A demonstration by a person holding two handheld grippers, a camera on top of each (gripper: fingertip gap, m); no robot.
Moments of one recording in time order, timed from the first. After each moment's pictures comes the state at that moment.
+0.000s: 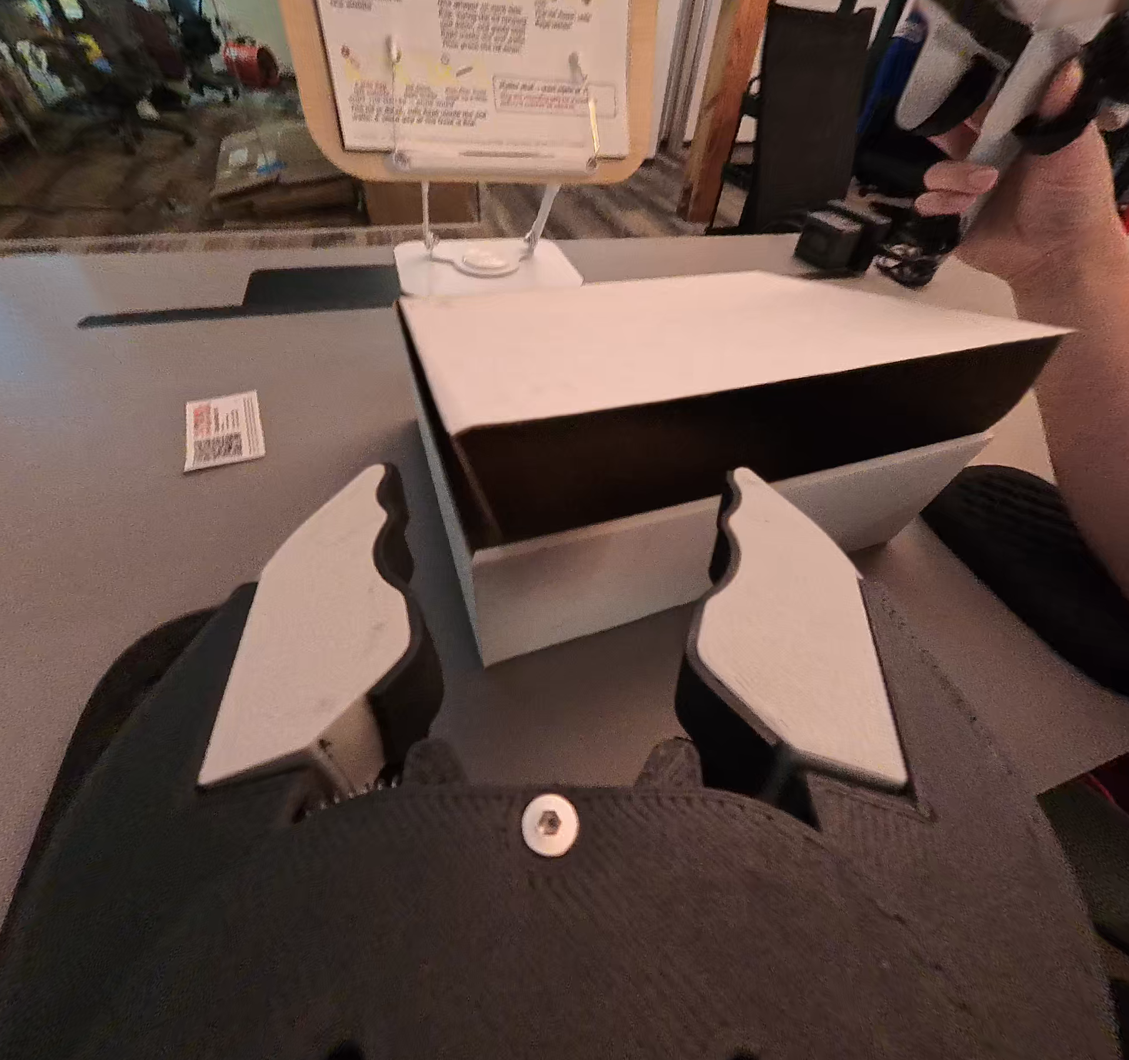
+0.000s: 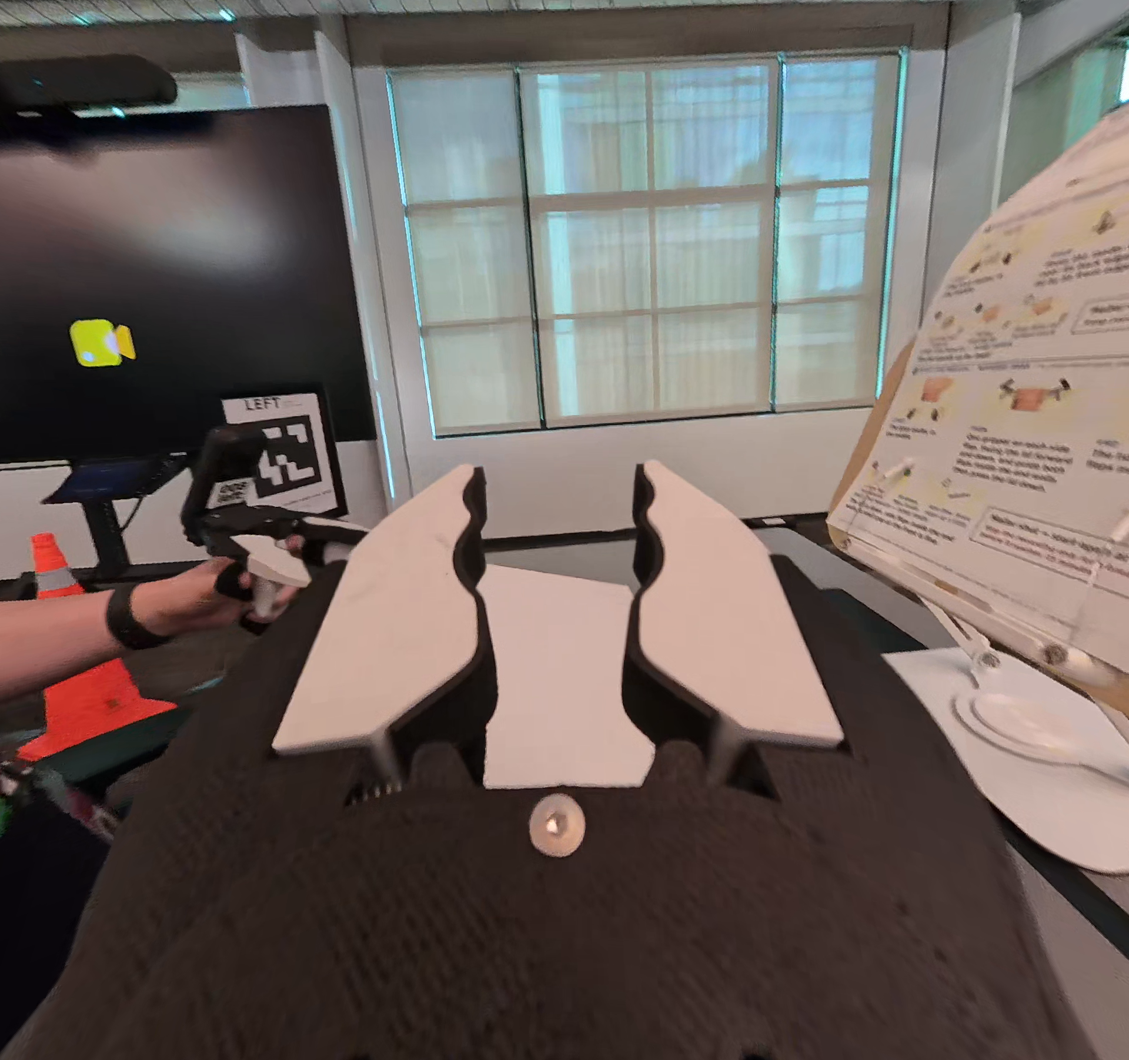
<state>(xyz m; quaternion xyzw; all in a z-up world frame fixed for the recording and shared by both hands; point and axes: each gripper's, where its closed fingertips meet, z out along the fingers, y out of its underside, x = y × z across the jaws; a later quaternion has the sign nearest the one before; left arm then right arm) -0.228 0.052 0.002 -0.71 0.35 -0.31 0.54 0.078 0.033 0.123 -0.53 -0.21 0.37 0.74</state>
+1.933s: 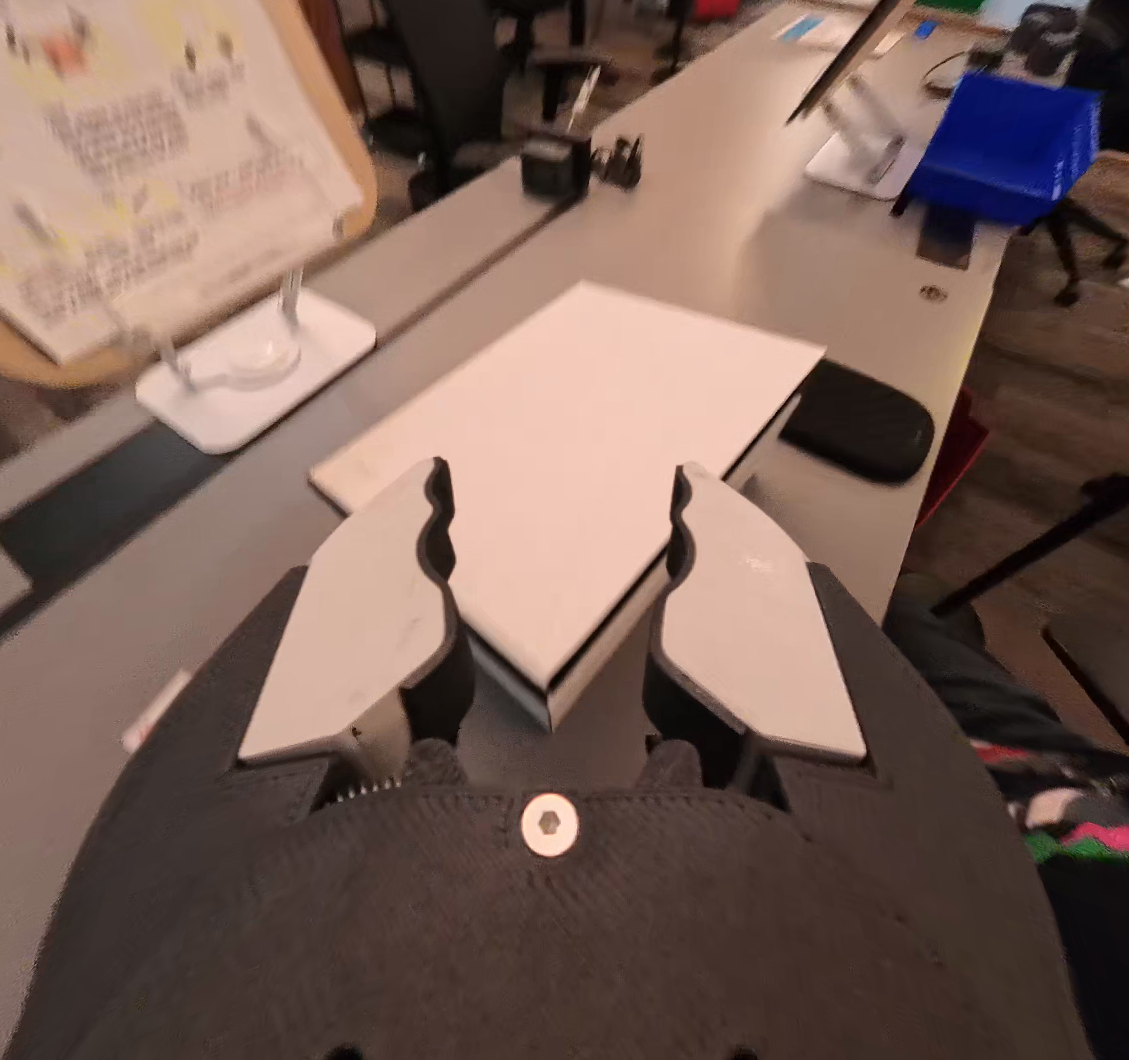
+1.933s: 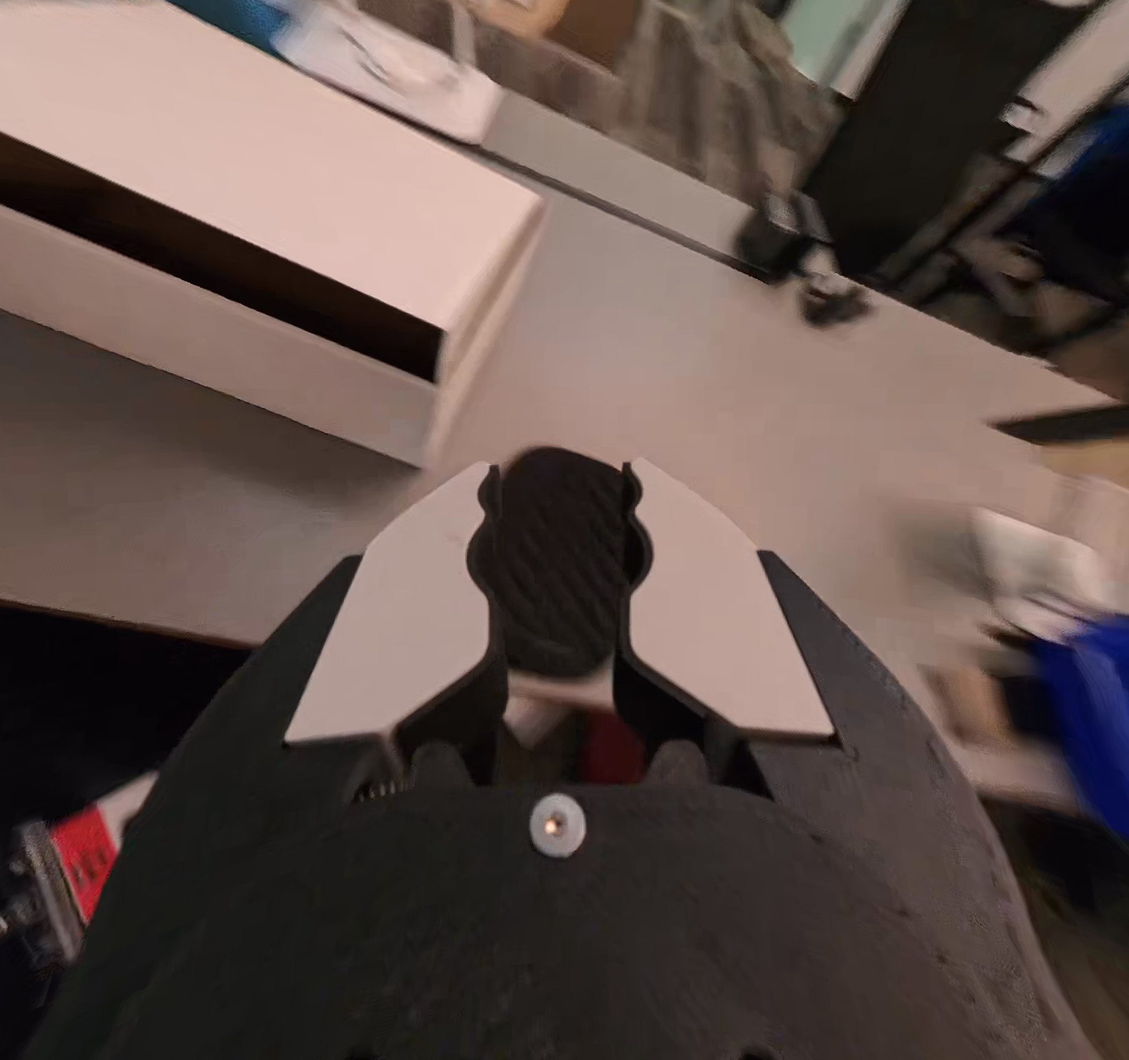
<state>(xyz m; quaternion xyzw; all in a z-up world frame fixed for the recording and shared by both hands) -0.188 0.103 0.103 -0.58 0.61 -0.39 0.37 -0.032 -0.206 0.058 -0.85 0.14 -0.26 0.44</state>
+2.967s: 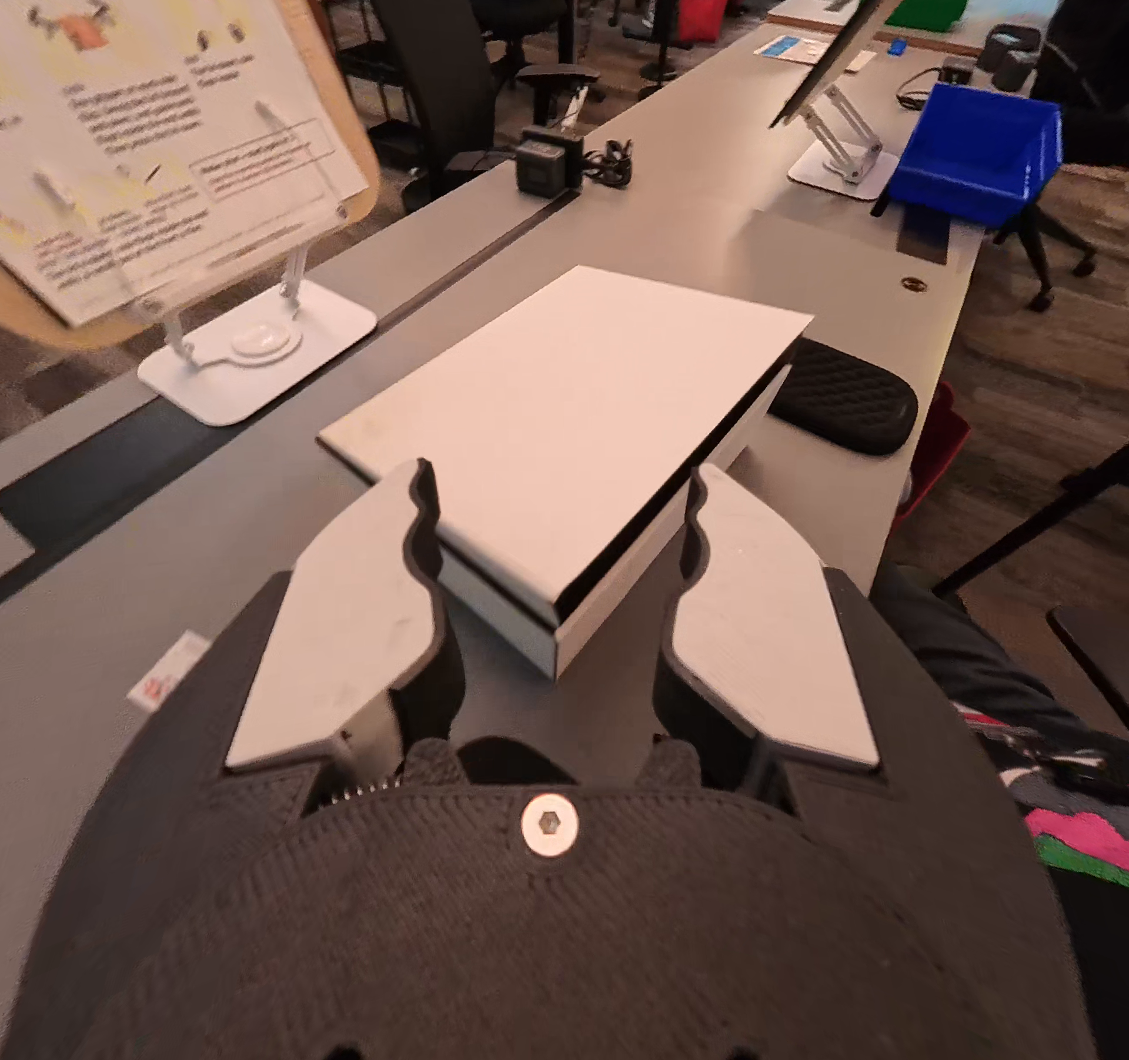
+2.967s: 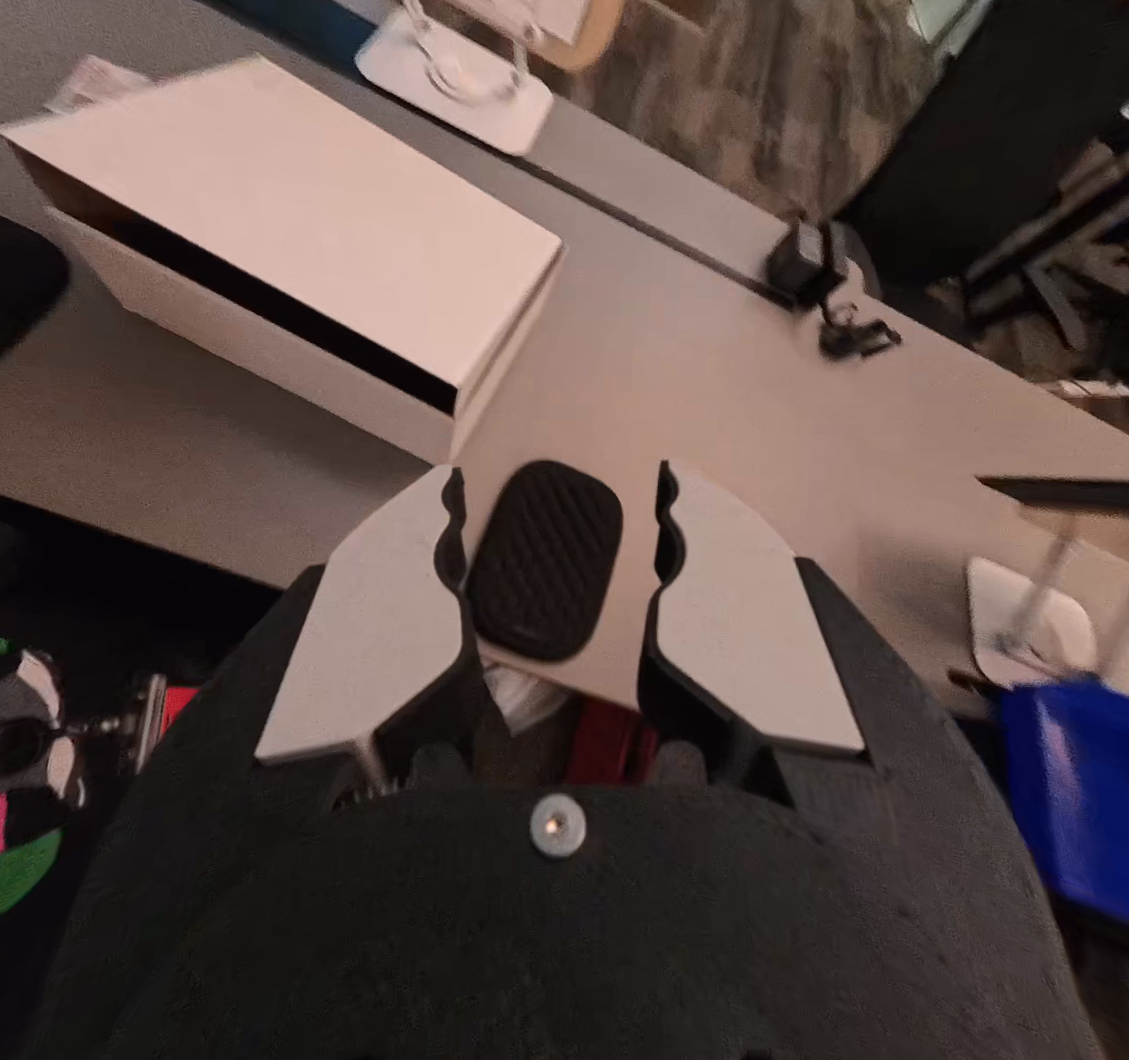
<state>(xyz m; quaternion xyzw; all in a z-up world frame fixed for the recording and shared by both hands) -0.222 0.110 0.095 -0.57 0.61 -0.41 0.37 -0.029 -0.209 0.149 -0.88 0.09 -0.20 0.41</state>
